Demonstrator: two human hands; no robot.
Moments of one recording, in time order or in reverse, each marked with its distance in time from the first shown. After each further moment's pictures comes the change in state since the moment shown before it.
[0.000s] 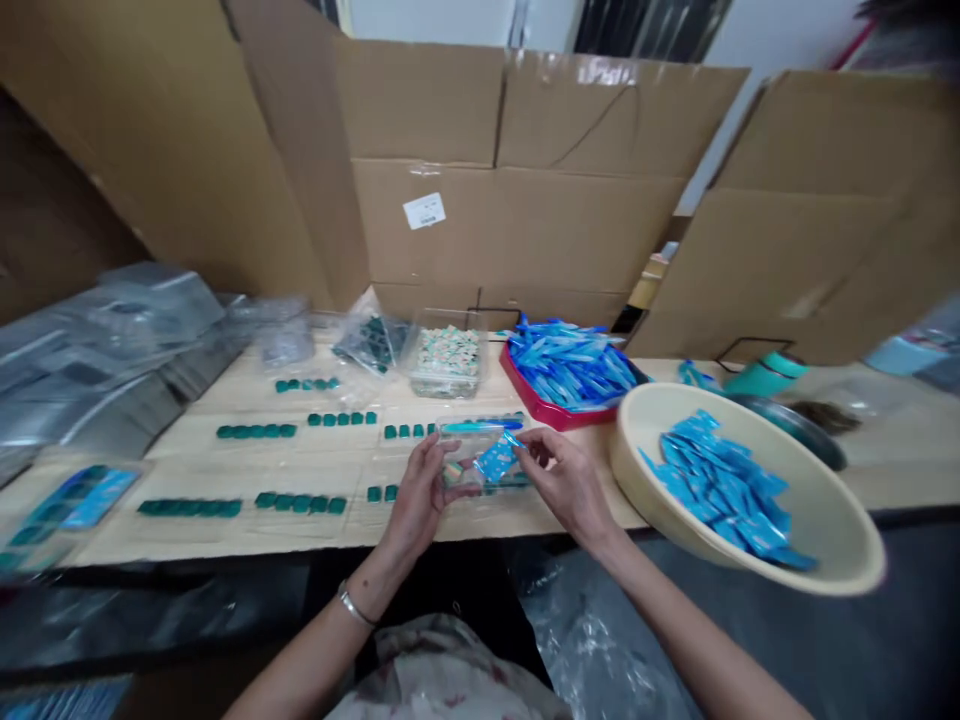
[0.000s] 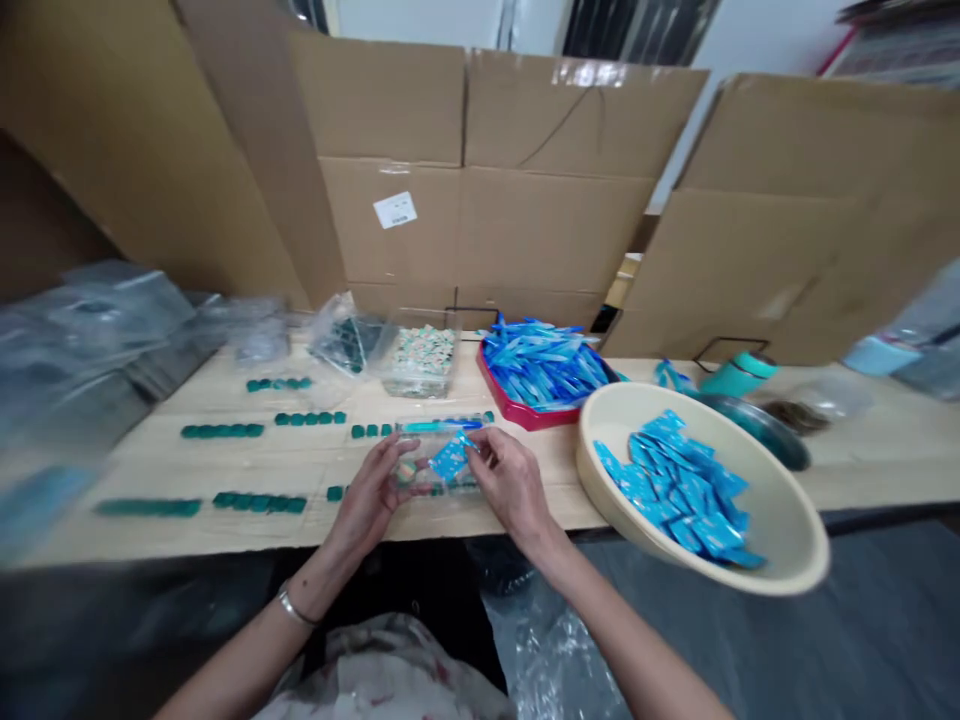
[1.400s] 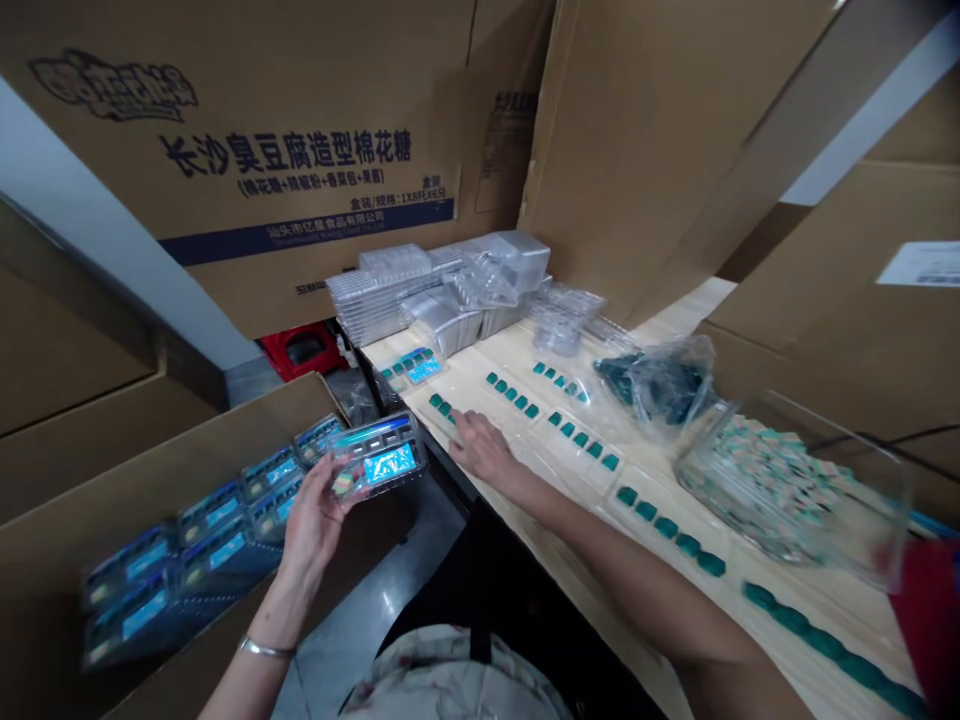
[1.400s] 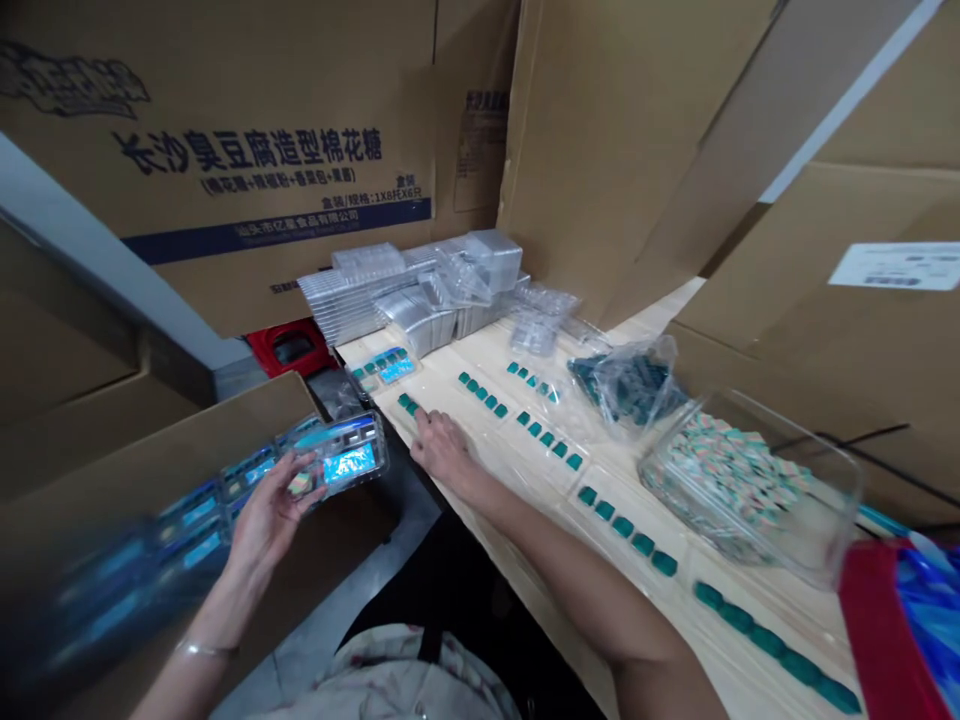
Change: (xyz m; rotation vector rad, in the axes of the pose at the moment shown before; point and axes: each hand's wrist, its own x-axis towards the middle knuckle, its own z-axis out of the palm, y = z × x) left_hand -0.213 0.111 -0.248 -0.169 1.126 0.724; right_hand 0.028 -0.171 0.349 -0.169 -0.887 -0.814
